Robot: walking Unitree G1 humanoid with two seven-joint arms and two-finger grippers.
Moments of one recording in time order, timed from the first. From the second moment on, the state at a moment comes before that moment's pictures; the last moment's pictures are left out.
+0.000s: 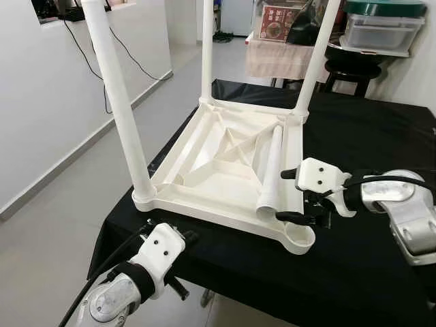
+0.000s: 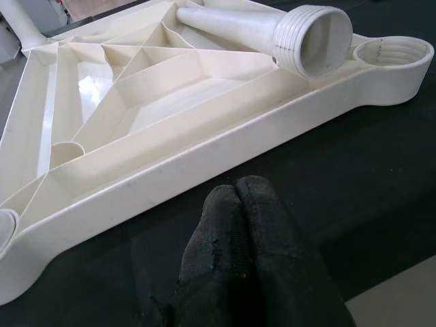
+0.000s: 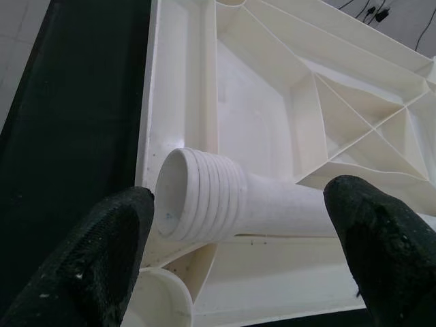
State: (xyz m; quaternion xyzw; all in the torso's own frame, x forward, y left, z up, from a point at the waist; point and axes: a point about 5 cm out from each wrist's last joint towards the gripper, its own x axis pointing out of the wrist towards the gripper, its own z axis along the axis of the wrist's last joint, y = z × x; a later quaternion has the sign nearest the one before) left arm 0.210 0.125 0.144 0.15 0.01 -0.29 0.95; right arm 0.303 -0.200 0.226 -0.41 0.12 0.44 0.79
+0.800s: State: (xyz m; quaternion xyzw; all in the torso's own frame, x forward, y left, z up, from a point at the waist) left arm 0.211 0.124 0.145 0.15 0.01 -0.29 0.94; right arm 0.312 -0.191 0.177 -0.38 0.19 0.33 0.85
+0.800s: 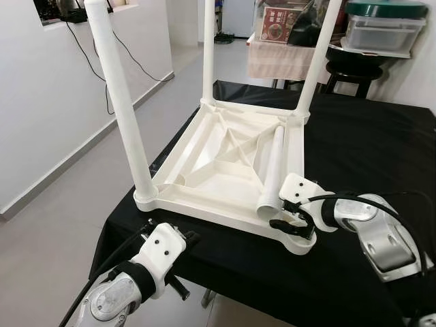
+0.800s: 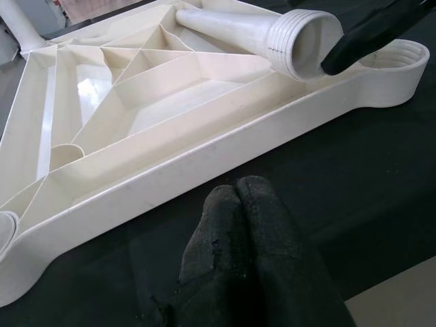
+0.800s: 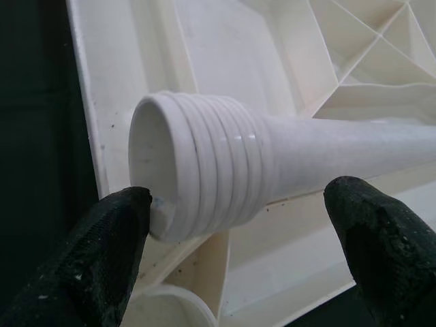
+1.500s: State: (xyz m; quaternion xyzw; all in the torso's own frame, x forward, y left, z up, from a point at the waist) left arm 0.211 0.122 0.140 0.15 0.02 -0.30 0.94; right arm 0.319 -0.199 0.176 -0.32 0.17 0.14 0.92
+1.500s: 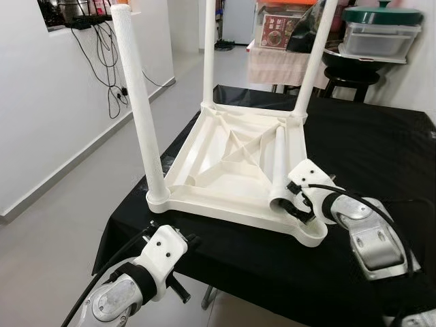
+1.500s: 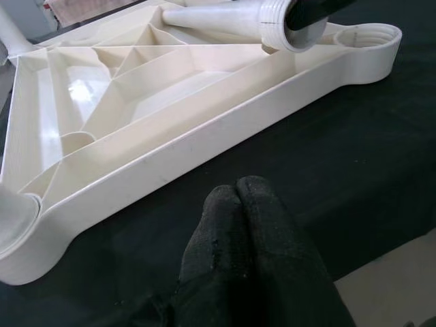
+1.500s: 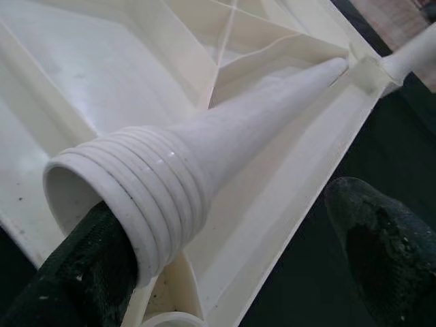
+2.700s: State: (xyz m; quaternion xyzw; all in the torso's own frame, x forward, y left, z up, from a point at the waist) left arm 0.216 0.121 0.154 0.11 -0.01 -0.31 0.95; right arm 0.329 -0.197 0.236 -0.03 -0.03 0.10 0.99
